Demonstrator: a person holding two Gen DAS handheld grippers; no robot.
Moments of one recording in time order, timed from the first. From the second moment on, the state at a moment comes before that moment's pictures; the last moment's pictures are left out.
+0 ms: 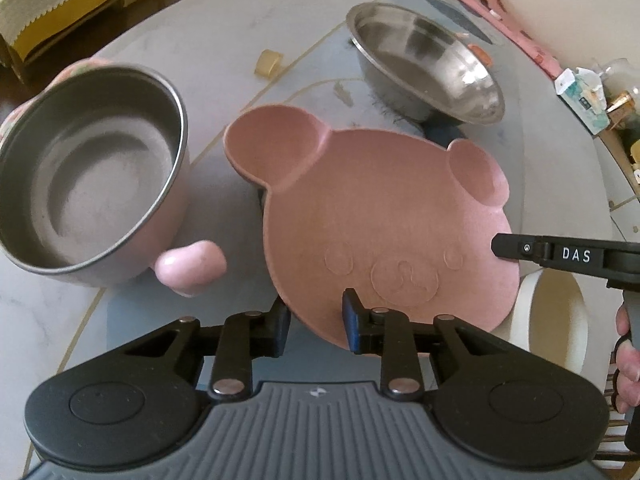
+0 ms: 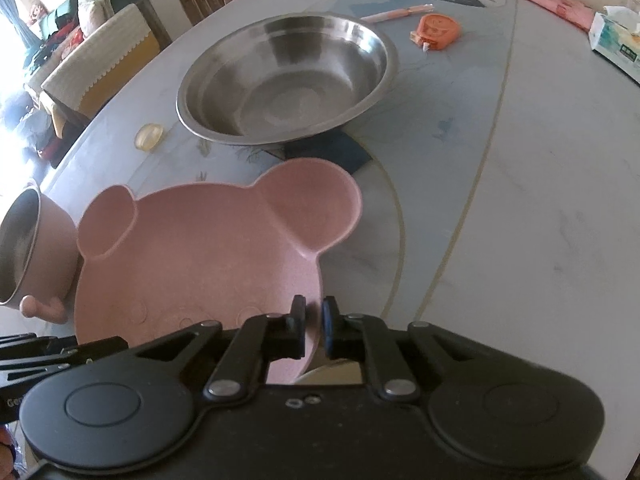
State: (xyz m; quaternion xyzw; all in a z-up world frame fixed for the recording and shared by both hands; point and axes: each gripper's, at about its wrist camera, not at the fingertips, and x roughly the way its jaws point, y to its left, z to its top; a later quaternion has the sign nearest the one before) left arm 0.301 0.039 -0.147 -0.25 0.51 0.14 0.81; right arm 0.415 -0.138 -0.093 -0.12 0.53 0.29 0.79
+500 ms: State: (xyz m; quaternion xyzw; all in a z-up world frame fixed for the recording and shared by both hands) left arm 0.287 0.030 -0.114 -0.24 0.49 0.11 0.83; right arm 0.389 -0.165 -0.054 -0.08 0.49 0.28 0.82
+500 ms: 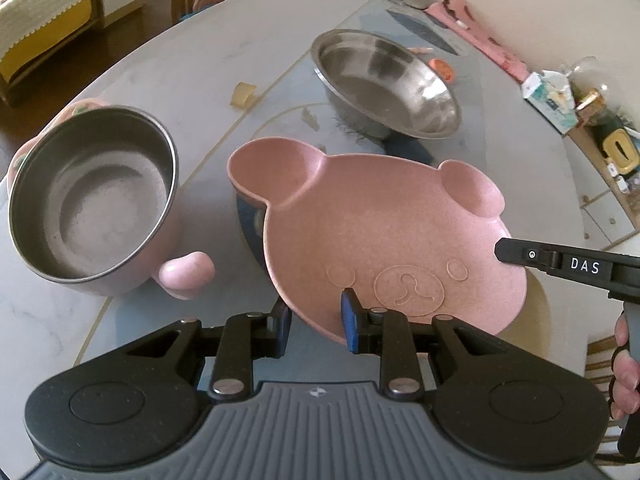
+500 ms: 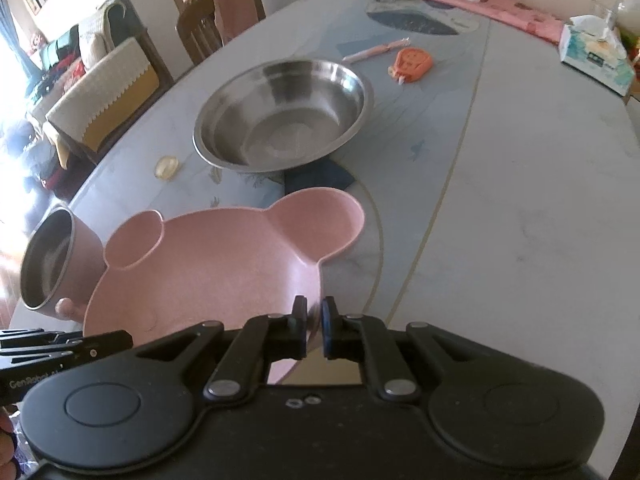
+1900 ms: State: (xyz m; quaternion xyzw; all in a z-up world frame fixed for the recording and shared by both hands) left arm 0.123 0.035 -0.061 -0.16 0.48 -0.01 0.86; right arm 0.173 -0.191 -0.011 -0.01 0.44 0.21 0.87
